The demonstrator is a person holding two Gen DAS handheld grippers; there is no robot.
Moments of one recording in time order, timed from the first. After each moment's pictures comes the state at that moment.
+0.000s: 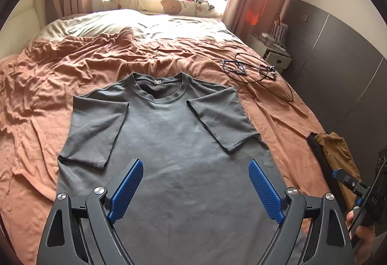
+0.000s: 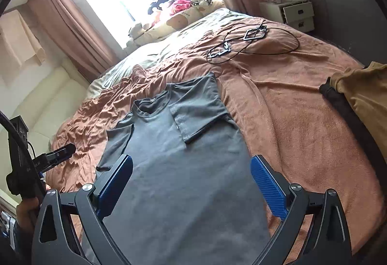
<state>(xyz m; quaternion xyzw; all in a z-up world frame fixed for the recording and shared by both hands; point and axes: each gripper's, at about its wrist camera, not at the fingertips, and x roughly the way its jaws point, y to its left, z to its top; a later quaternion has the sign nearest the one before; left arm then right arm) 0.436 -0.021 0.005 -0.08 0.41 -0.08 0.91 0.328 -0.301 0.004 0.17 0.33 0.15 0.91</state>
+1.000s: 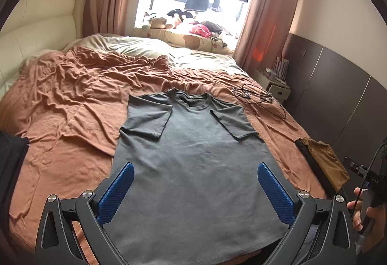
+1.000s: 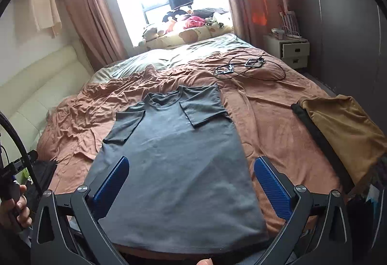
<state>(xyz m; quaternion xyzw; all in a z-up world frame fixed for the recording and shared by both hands) 0.212 0.067 0.044 -0.12 0.31 -0.03 0.94 0.149 -0.268 0.057 0.07 0.29 0.14 0.94</state>
